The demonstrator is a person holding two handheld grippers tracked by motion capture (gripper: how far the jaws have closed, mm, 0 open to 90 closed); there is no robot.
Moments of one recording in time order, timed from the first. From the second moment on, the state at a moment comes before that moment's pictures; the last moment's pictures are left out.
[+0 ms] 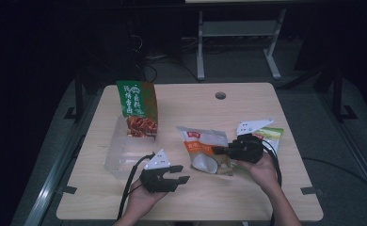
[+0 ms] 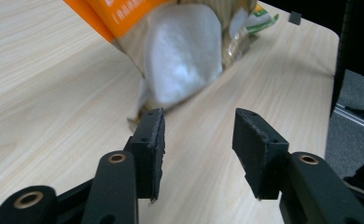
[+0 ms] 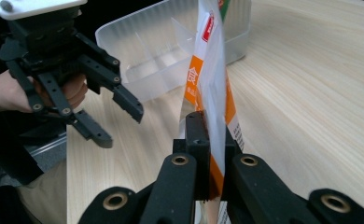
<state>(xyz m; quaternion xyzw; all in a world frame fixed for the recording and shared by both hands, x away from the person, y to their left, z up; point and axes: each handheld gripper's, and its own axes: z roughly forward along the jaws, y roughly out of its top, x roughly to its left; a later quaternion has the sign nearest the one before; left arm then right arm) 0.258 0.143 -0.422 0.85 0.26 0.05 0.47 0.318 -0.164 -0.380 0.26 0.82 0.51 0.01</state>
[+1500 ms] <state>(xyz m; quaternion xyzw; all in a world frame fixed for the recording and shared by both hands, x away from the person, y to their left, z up) 0.233 0.162 -0.421 0.84 0.23 0.05 0.48 0.348 -0.091 -0.311 0.22 0.82 0.53 0.00</state>
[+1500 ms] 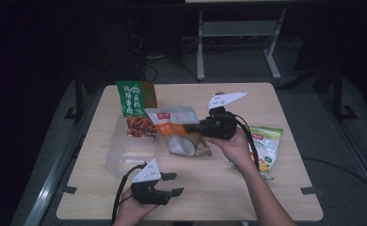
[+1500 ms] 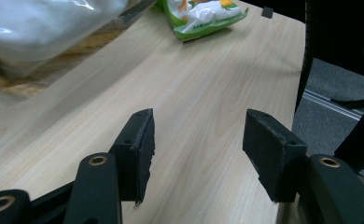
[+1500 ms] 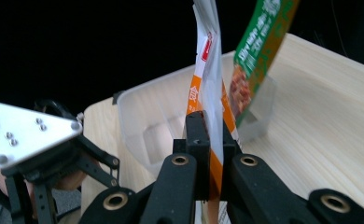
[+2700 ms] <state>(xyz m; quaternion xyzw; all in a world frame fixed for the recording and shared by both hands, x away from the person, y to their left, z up) 0.234 0.171 -0.422 0.84 0.23 0.06 0.48 0.385 0.027 -0.296 0.18 0.81 0.55 -0.04</state>
